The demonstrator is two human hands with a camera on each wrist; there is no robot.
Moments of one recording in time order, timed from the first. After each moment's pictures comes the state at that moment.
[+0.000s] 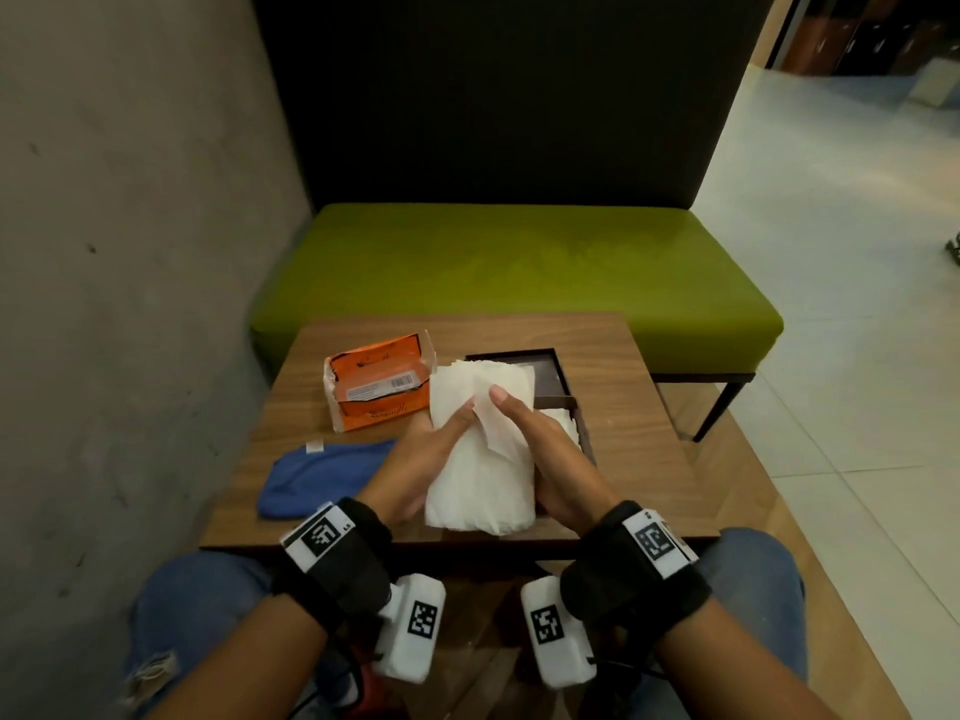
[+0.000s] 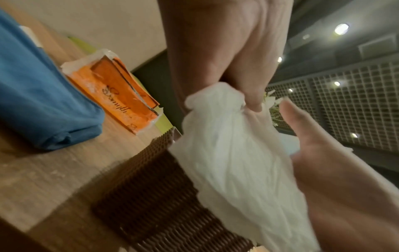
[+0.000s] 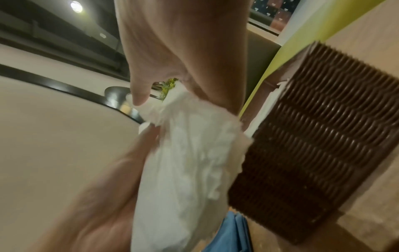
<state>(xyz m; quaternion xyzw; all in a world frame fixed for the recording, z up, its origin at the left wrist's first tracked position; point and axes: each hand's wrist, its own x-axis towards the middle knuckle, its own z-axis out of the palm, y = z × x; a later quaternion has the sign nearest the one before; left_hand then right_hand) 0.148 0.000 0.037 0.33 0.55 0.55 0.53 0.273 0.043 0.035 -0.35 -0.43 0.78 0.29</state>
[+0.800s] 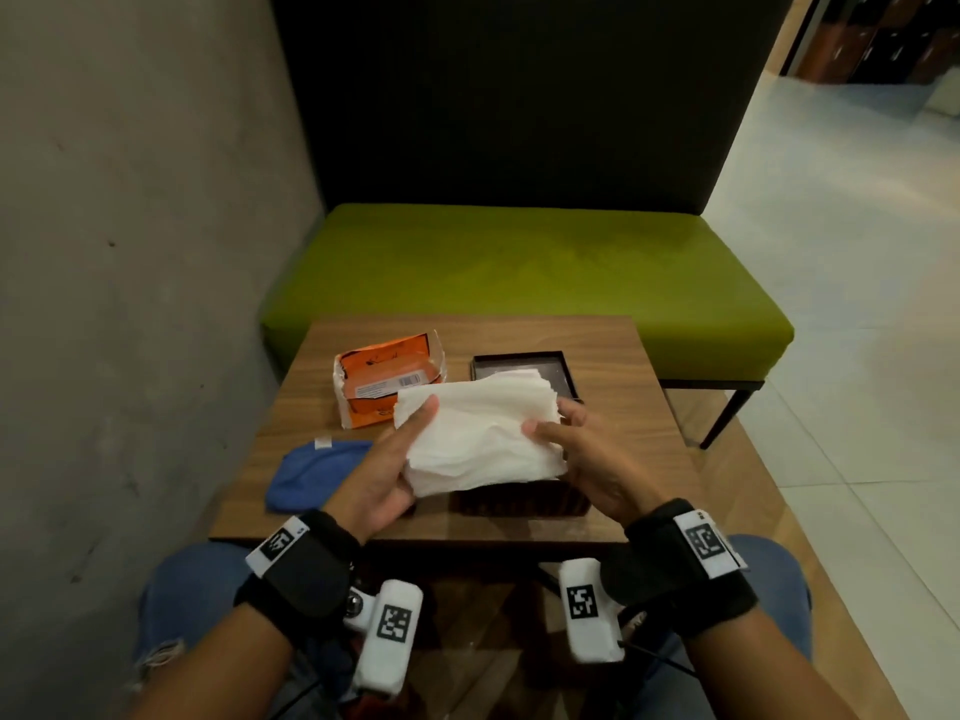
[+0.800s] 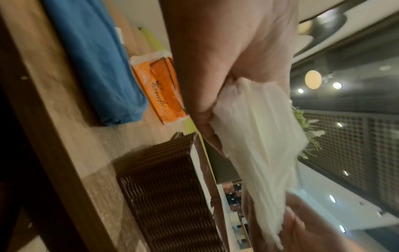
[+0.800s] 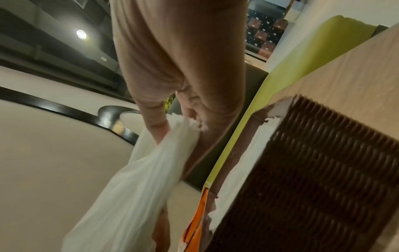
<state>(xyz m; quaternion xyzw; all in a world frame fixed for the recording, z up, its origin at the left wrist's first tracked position) 0.112 -0.018 0.021 0.19 0.43 0.61 0.64 0.303 0.065 0.036 -0.40 -0.48 0.73 0.28</state>
